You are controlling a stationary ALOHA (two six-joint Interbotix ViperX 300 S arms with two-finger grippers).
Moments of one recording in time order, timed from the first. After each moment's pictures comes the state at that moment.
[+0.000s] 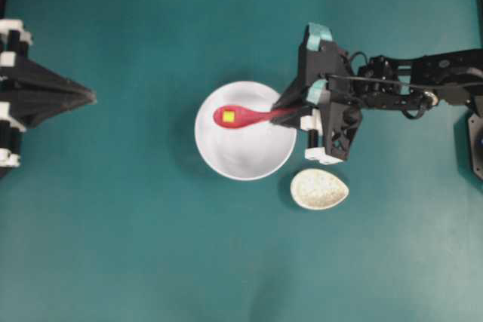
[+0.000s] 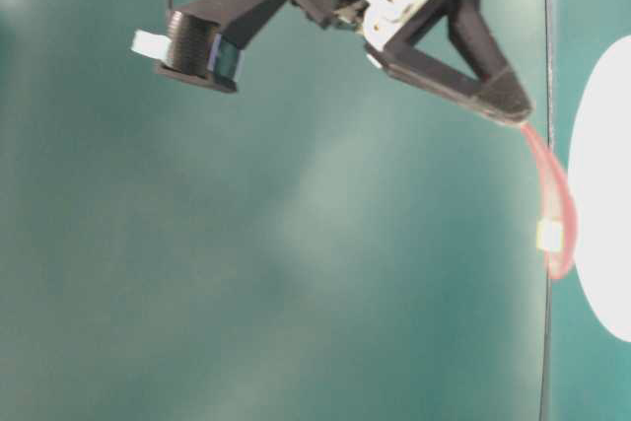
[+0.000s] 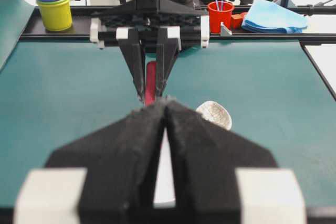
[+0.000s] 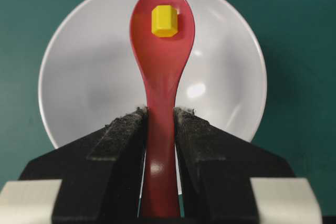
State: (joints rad) left arm 0.00 -0.96 1.15 0.01 -0.21 0.01; right arm -0.08 -0.15 0.71 0.38 0.09 -0.31
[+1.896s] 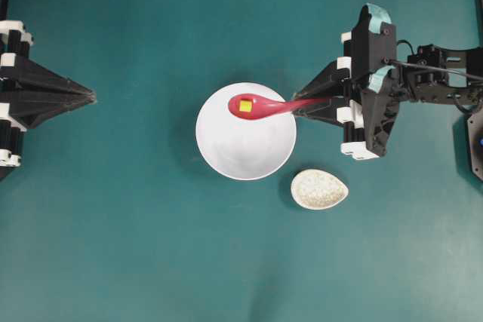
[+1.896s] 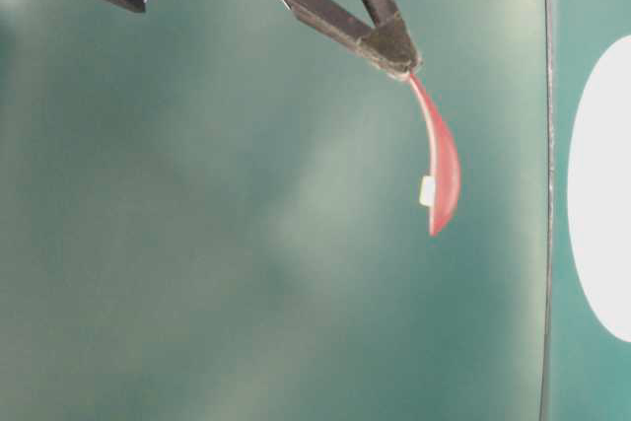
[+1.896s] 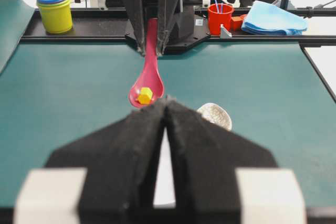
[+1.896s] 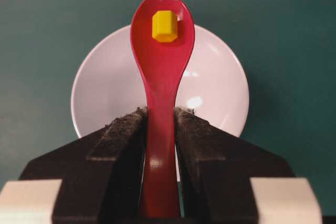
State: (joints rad) left arm 0.00 -0.96 1.15 0.01 -0.22 0.01; right arm -0.09 -0.36 0.79 0.38 0.09 -0.31
